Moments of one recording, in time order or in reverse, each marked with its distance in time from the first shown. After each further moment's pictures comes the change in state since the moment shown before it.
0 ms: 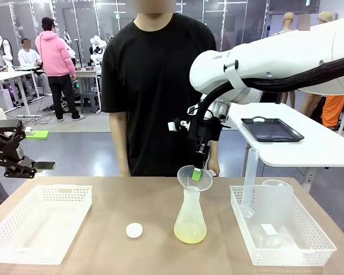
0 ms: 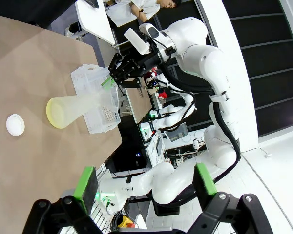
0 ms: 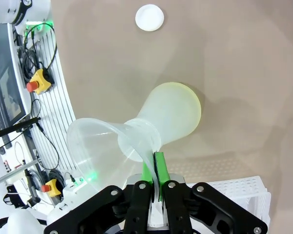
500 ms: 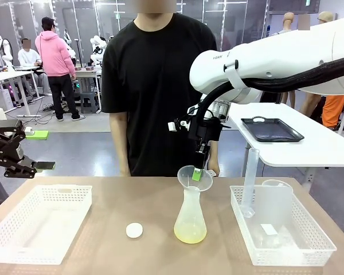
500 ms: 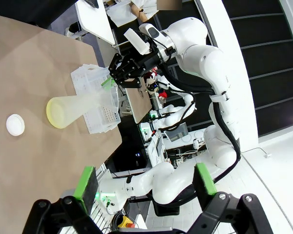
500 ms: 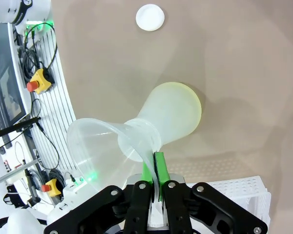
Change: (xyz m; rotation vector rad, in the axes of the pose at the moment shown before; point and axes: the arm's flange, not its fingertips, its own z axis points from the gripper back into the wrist) left arm 0.000 0.000 0.000 0.000 0.000 0.000; right arm 0.000 0.000 0.000 0.000 0.000 0.000
